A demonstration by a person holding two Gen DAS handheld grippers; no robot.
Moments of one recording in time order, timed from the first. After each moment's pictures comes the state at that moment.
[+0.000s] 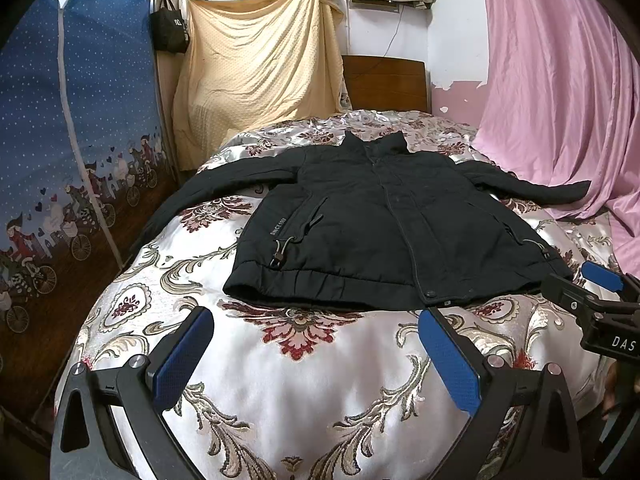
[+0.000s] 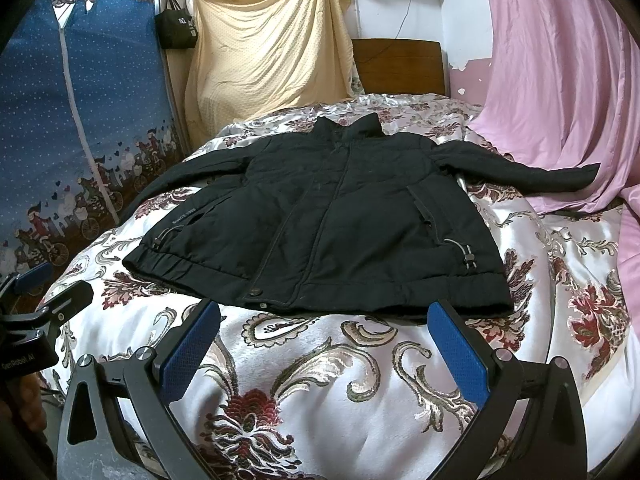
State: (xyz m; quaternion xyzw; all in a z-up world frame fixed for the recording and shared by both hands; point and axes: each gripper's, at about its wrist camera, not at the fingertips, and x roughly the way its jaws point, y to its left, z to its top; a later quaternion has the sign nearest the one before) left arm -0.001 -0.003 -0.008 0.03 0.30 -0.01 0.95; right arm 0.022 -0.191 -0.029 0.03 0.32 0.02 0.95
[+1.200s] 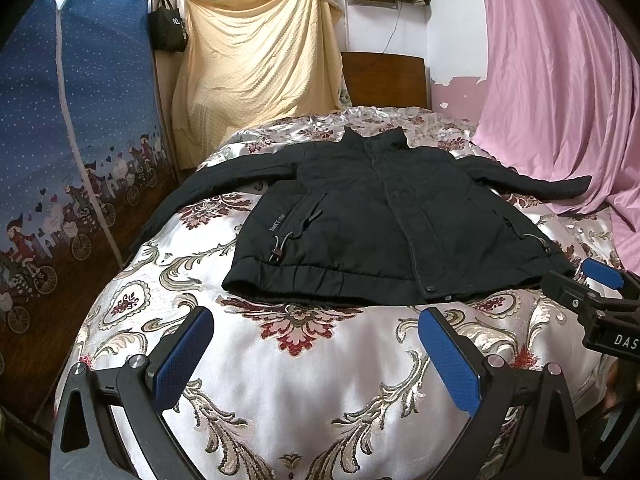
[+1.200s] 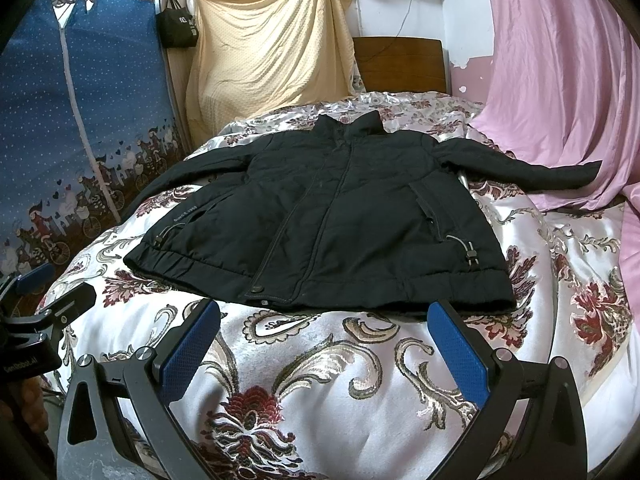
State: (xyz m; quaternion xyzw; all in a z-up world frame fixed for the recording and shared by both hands) left arm -0.001 -0.003 -0.008 0.03 0.30 -0.01 0.95; right arm 0.022 -0.193 -0.028 0.03 0.32 0.02 0.95
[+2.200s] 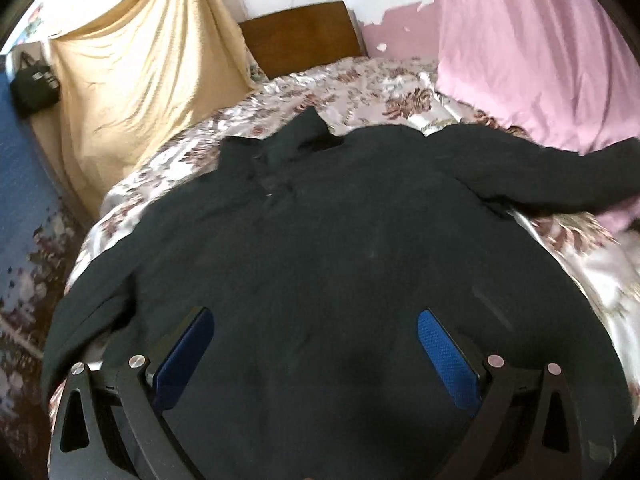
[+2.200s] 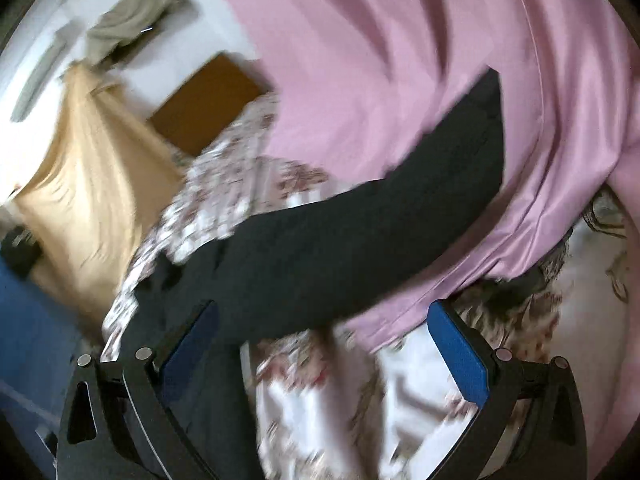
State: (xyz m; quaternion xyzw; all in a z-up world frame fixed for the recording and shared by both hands) left arm 0.342 -0.226 -0.041 0.17 0.36 -0.09 0.91; right arm 0.234 -0.585 -0.037 0.36 0.30 -0.19 0.86
